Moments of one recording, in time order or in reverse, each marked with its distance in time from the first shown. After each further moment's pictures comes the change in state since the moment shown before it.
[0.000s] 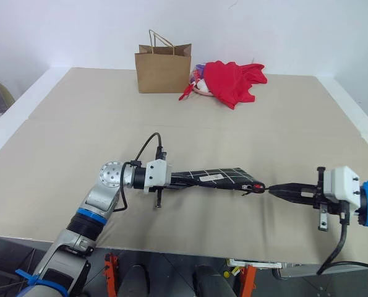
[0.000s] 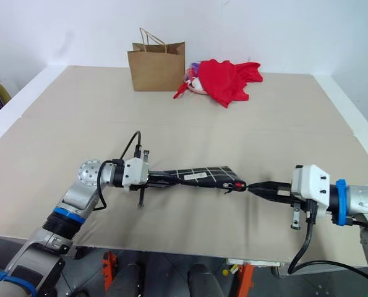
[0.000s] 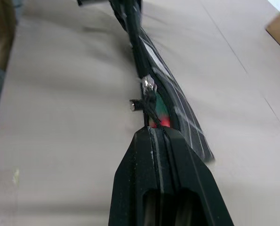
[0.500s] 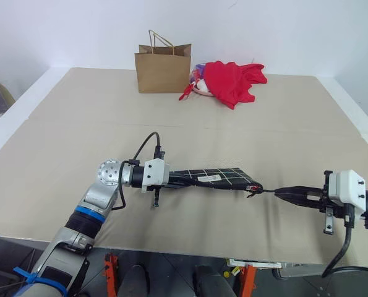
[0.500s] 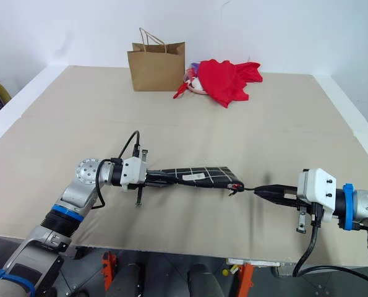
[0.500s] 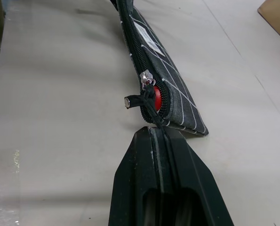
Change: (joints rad) left arm -0.017 0.004 -0.001 0.019 0.003 -0.017 -0.014; right arm 0.041 -0.004 -0.013 -0.007 0.000 -0.011 -0.006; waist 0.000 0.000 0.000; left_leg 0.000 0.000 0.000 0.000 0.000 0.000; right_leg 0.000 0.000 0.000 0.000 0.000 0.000
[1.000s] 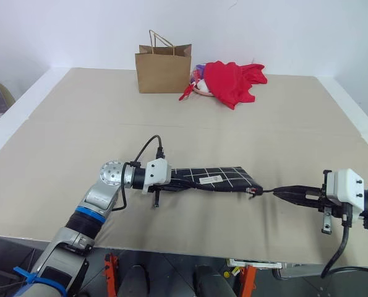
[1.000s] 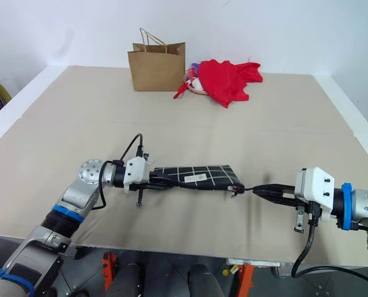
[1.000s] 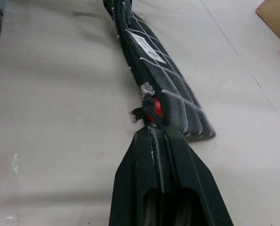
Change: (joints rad) left arm 0.000 0.016 -0.020 0.009 0.005 0.106 0.007; right arm 0.023 -0.005 -0.002 -0.039 0.020 0.075 -0.042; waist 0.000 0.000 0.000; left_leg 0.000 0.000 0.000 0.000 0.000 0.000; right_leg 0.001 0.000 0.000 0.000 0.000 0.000
